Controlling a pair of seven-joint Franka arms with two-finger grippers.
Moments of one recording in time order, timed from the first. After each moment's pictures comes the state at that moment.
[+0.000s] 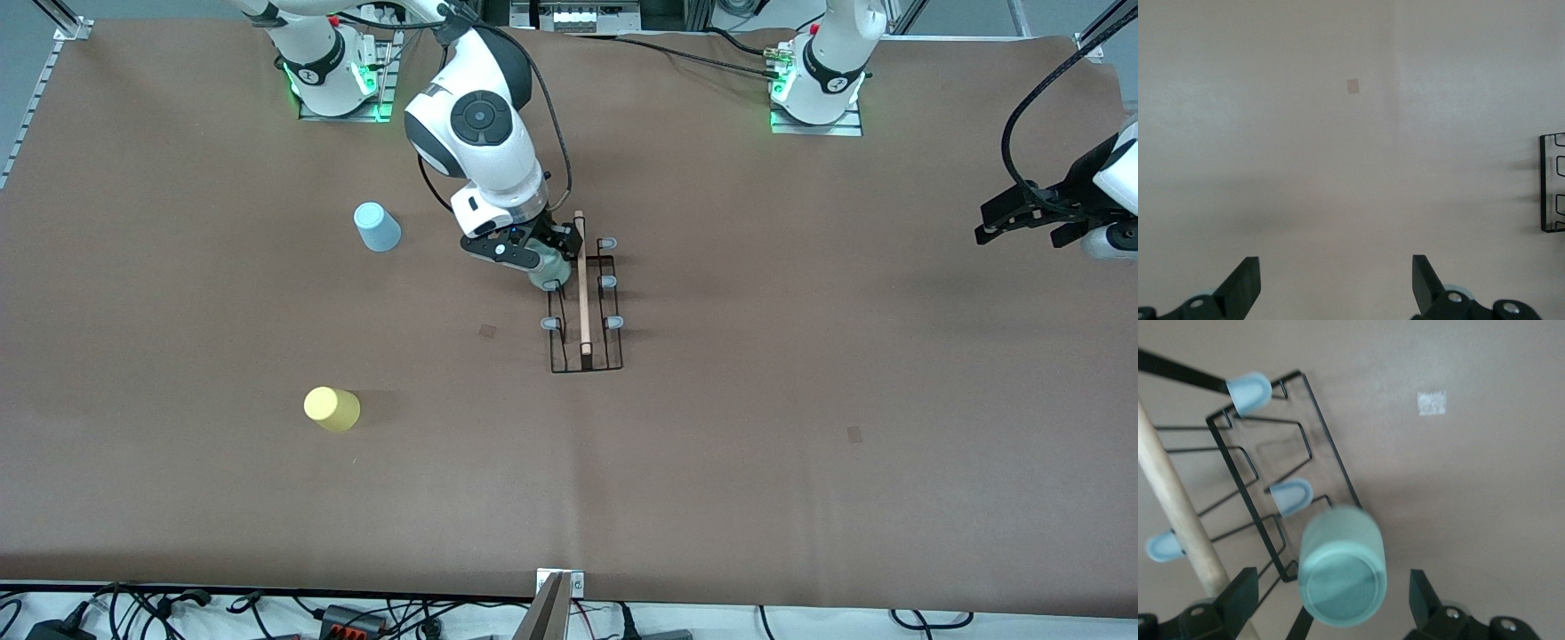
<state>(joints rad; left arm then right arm) 0.00 -0.01 0.06 -1.67 -0.04 1.66 0.07 0.31 0.43 0.50 -1.82 -0.16 2.31 1.21</state>
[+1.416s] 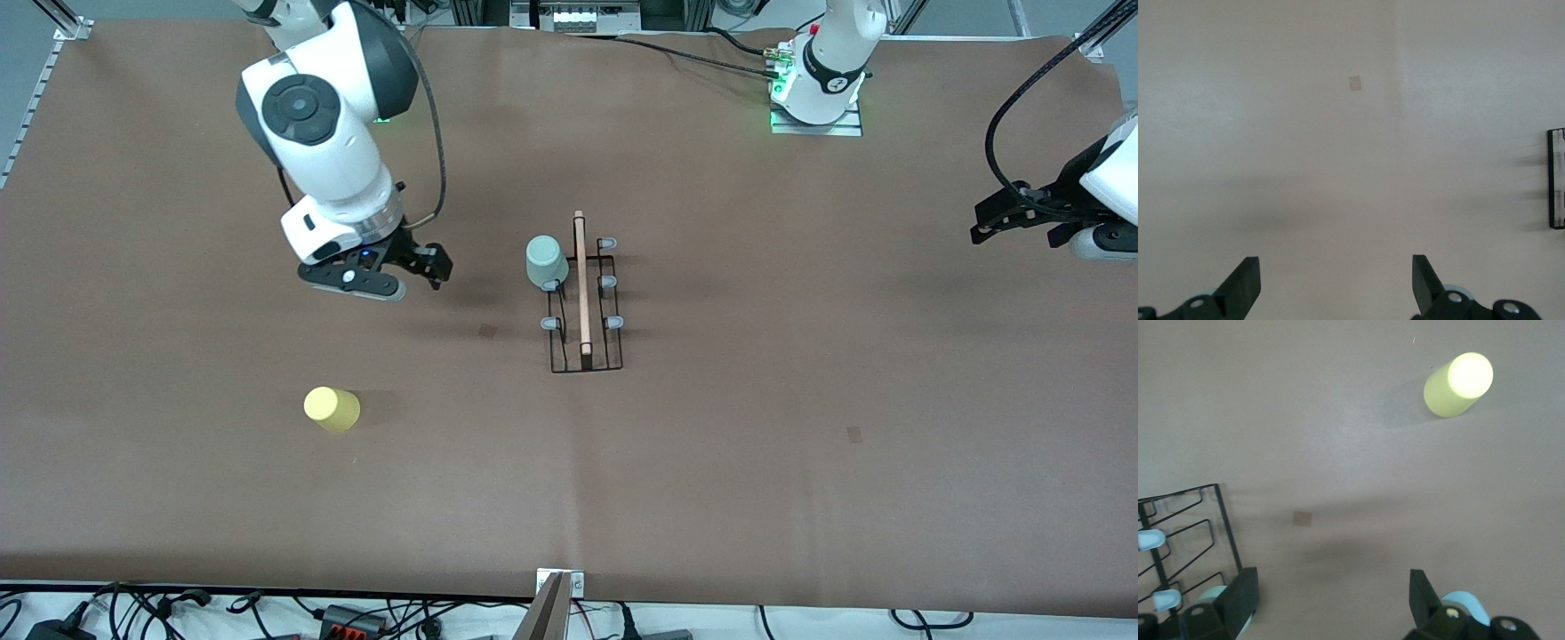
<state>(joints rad) -0.02 -0.01 0.06 -1.68 -0.01 1.65 0.07 0.08 0.22 0.44 -1.81 -0.16 2.07 0.75</state>
